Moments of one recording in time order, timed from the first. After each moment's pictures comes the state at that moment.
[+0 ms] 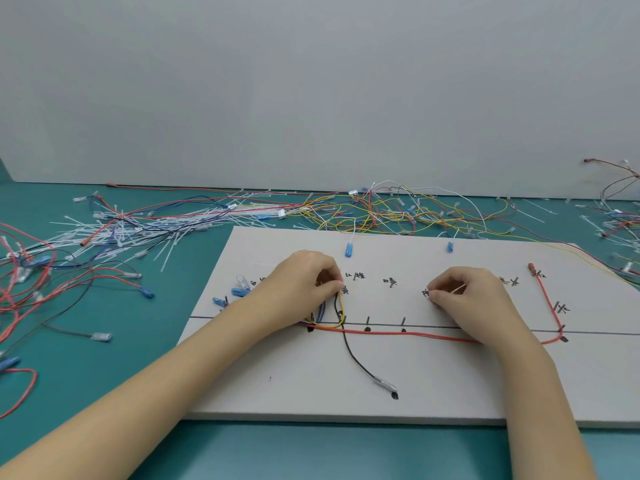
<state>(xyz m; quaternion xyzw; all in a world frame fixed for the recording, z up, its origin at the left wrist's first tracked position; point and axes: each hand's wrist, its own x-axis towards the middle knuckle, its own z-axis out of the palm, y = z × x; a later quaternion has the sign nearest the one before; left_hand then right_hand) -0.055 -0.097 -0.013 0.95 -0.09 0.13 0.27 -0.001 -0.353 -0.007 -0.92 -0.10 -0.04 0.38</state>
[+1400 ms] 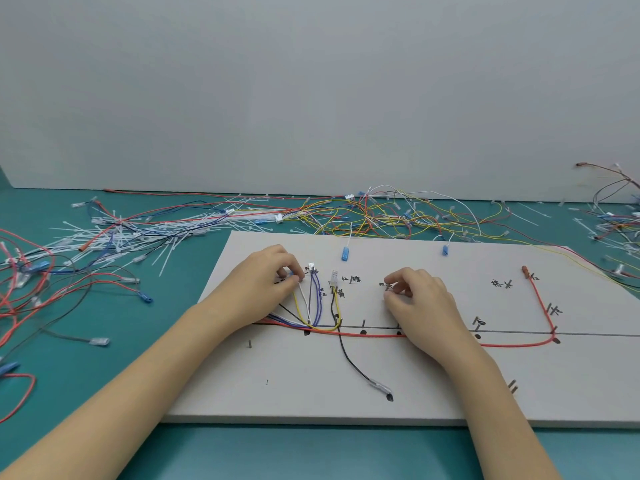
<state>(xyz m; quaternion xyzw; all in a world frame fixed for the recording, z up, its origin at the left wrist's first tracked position) -0.067 -0.054 -0.016 0.95 -0.04 0.15 0.27 -0.020 -0.305 -0.018 -0.94 -0.16 -0.06 0.29</state>
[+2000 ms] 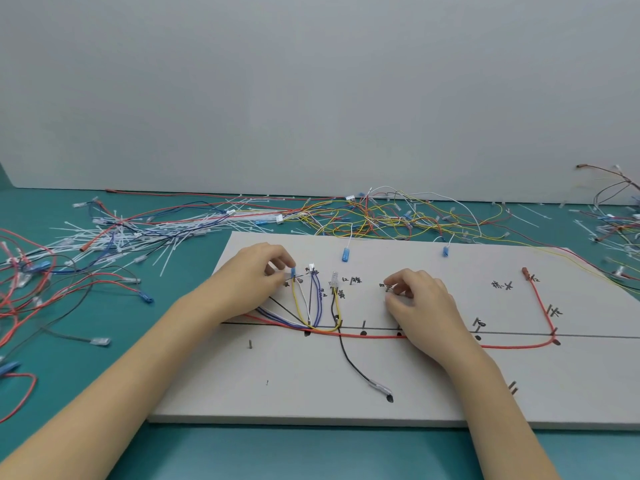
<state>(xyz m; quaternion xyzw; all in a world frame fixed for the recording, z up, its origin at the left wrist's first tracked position) -0.066 -0.041 -0.006 0.95 0.01 0.10 0.29 -0.020 -0.307 -0.018 -0.94 -0.17 -0.05 0.29</state>
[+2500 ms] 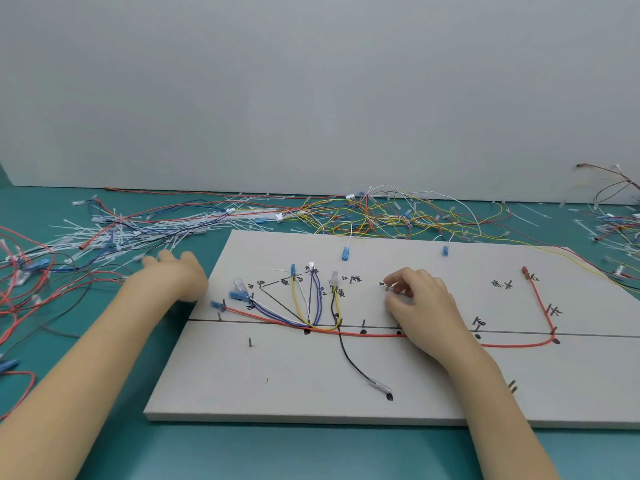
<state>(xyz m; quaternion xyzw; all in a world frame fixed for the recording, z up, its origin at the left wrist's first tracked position) -0.085 0.011 0.012 0.91 0.37 -0.16 -0.02 -0.020 -0.307 -0.017 -0.94 -0.17 -0.05 0.29</state>
